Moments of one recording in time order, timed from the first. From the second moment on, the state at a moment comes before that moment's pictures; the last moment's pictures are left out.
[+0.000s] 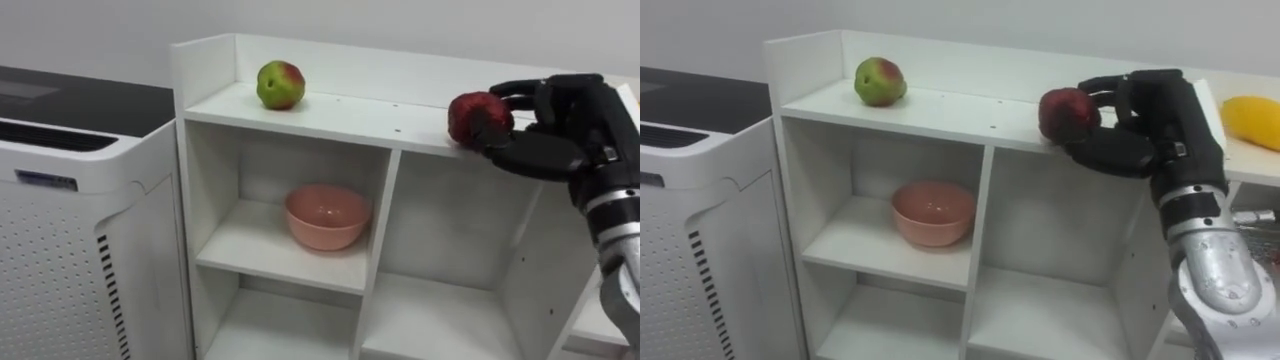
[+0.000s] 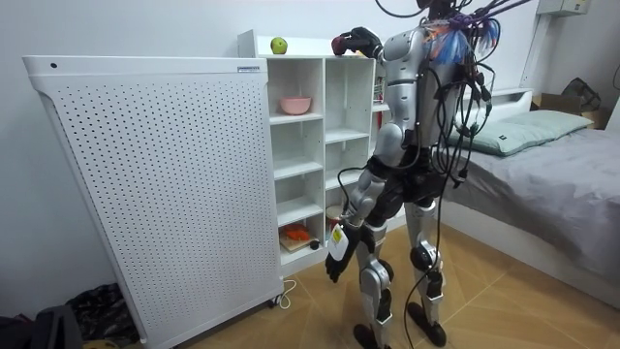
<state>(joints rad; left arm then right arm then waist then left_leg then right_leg) 0.23 0.22 0.07 1.00 0.47 0.15 0.00 -0.49 -0.53 -0.02 0.00 0.21 -0.01 -0.14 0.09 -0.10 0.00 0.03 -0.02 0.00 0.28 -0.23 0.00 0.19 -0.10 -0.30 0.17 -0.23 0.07</state>
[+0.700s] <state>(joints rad) 0.13 0.23 0.03 0.96 0.26 0.14 -0.06 -0.28 -0.41 0.04 -0.24 0.27 0.07 0.01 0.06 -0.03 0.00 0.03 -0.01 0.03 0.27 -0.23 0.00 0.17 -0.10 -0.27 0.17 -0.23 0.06</state>
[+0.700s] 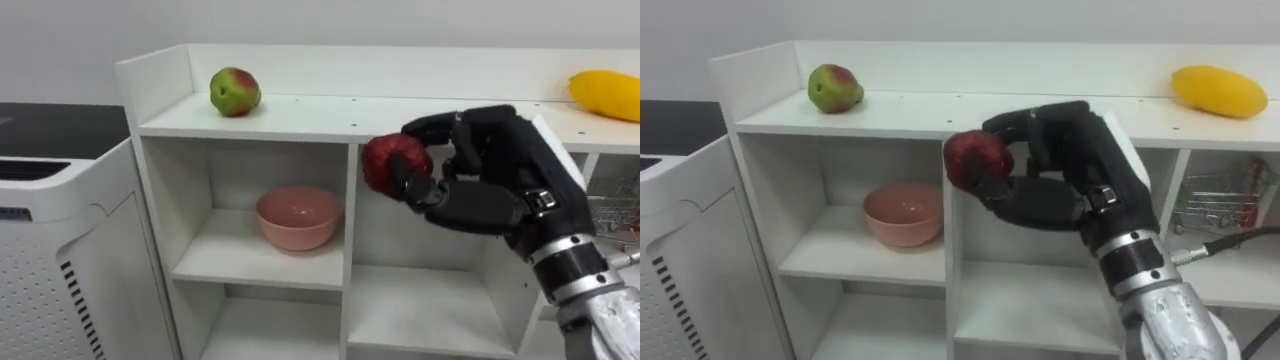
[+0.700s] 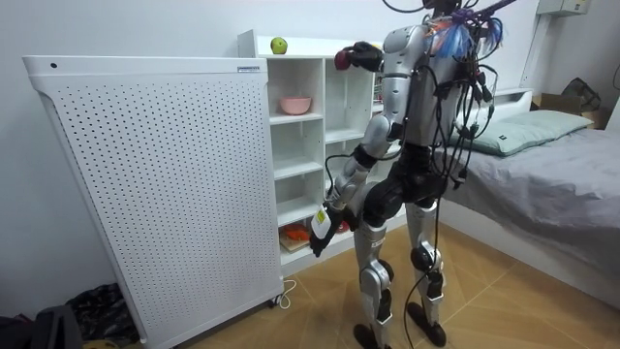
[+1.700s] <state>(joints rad) -0.13 0.22 -0.19 1.21 -0.29 0.10 0.11 -0.46 -0.28 0.09 0.84 1.31 0.11 -0.02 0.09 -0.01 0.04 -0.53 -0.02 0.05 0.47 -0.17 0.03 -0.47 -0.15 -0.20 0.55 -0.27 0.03</state>
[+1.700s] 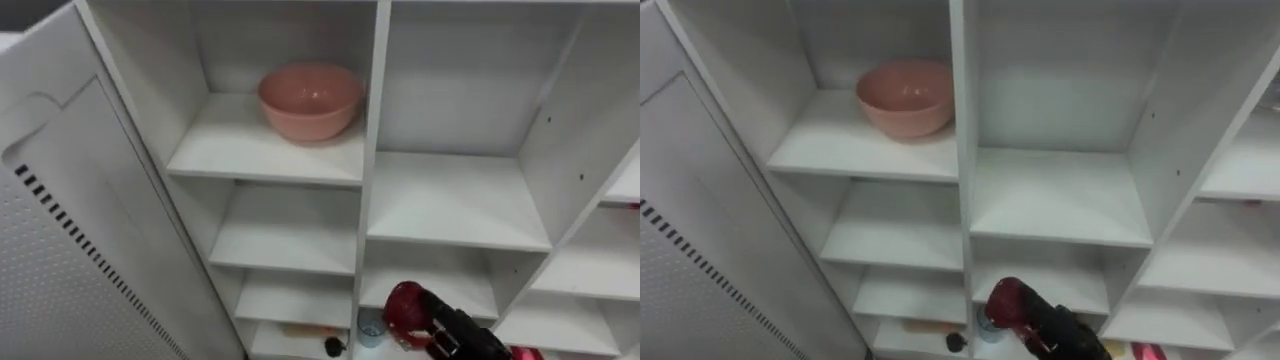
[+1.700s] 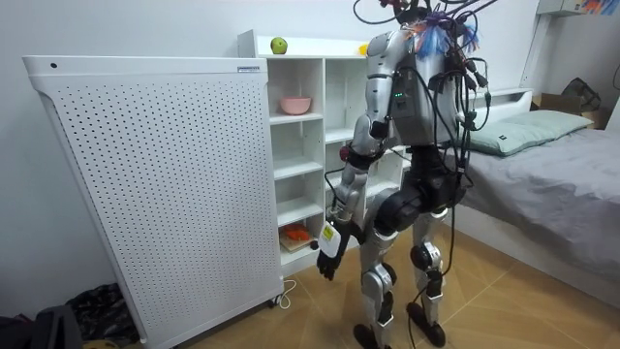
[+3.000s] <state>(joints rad) -0.14 0.19 -0.30 1.26 -0.31 0.13 0.23 -0.83 -0.35 -0.18 0.97 1.70 0.00 -0.15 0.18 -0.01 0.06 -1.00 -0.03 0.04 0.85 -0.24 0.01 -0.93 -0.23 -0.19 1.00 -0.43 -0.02</state>
